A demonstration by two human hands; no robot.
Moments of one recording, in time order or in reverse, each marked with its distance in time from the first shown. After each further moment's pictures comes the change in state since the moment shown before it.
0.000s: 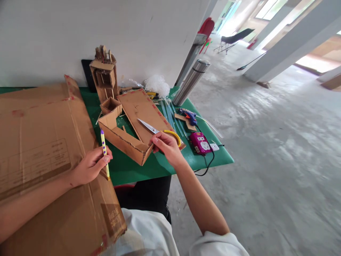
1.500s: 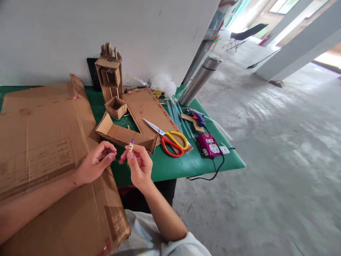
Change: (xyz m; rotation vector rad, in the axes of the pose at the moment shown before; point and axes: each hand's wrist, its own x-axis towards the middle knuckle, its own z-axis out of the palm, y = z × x) left_hand 0.001 -0.010 0.007 -0.177 0.123 -0.047; right_hand -0.031 0.015 0.134 0.163 0.175 -0.425
